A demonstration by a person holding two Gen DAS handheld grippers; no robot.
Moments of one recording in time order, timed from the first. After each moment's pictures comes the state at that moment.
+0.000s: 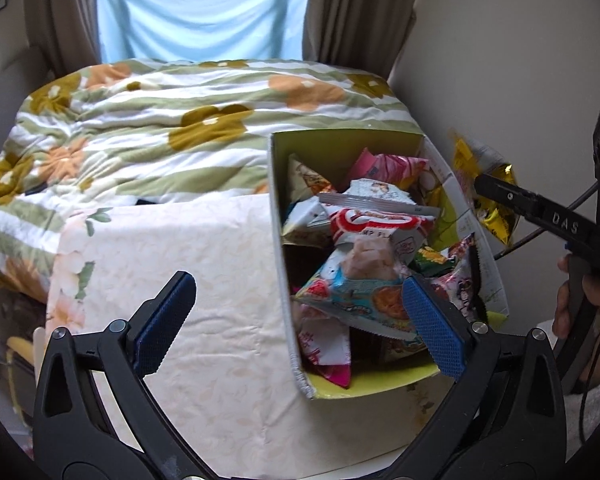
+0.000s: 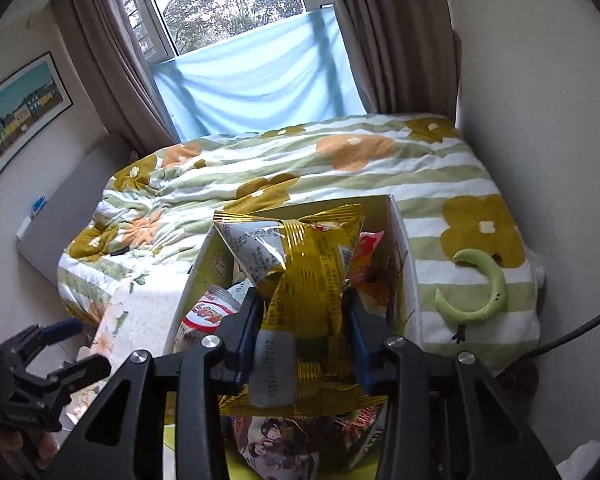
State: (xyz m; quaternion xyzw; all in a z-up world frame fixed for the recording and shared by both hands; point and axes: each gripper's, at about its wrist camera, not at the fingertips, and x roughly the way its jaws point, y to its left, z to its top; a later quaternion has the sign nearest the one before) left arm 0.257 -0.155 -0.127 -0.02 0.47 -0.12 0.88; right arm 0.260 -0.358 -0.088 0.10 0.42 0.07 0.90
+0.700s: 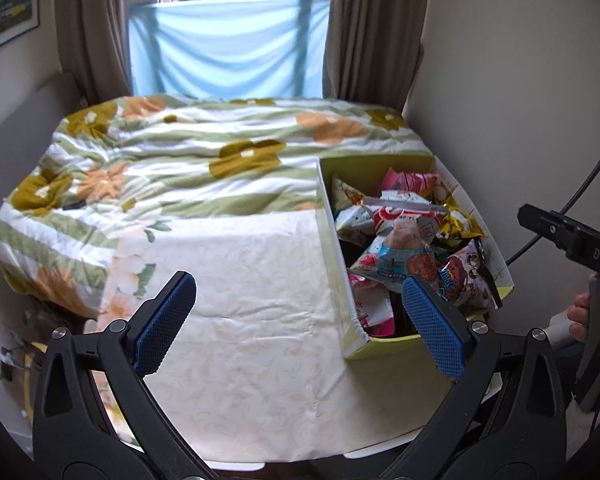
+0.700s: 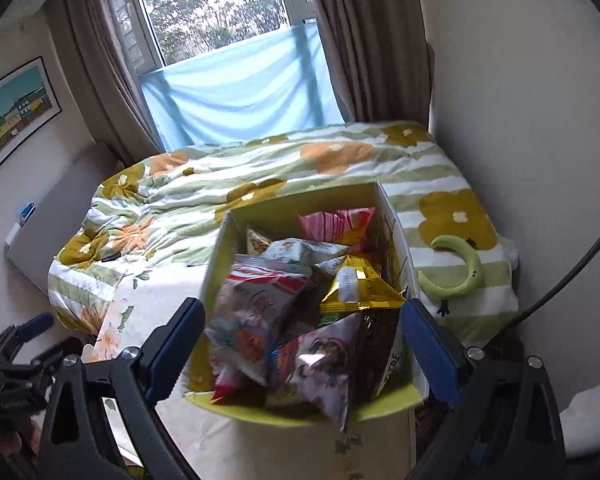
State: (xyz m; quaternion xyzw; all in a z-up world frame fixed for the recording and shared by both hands) left arm 0.171 -0.082 -0.081 0.00 0.39 -0.10 0.92; right arm 0.160 -0.304 -0.041 0.07 0.38 0.01 0.92
